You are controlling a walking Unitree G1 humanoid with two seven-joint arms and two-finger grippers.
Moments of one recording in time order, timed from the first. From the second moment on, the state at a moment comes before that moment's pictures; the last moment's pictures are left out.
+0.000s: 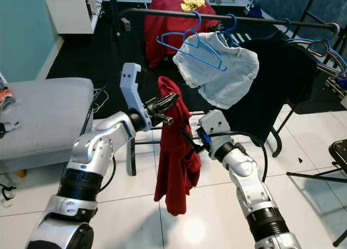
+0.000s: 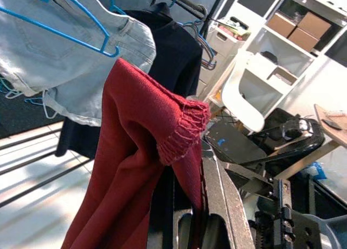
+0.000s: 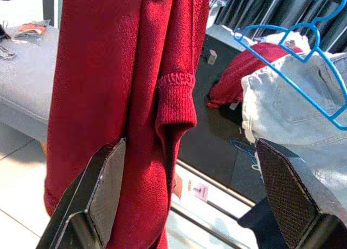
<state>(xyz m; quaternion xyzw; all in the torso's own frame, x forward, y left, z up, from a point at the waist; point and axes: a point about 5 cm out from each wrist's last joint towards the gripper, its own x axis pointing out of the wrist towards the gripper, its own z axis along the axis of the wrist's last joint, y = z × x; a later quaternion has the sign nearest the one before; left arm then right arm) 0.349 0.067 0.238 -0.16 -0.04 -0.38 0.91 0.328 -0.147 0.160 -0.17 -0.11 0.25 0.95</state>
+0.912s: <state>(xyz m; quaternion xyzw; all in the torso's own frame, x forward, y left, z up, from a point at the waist) 0.340 0.065 0.244 -0.15 -0.05 -0.42 0.90 0.340 -0.133 0.160 -0.16 -0.13 0.31 0.93</state>
